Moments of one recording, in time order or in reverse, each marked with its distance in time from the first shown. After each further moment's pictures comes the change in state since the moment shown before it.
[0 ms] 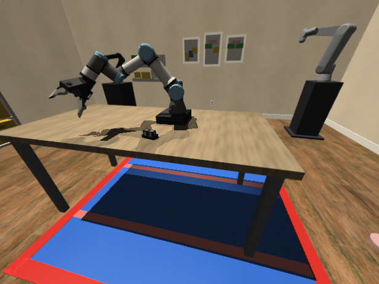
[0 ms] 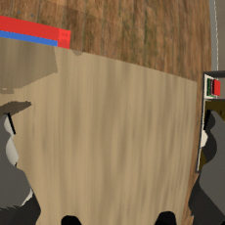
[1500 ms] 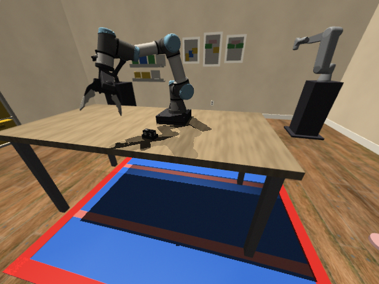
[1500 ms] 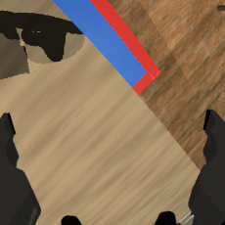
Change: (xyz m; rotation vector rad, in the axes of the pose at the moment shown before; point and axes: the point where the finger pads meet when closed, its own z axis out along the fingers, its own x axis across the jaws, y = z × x) arm -0.207 -0.118 -0.121 0.038 -0.457 -0.582
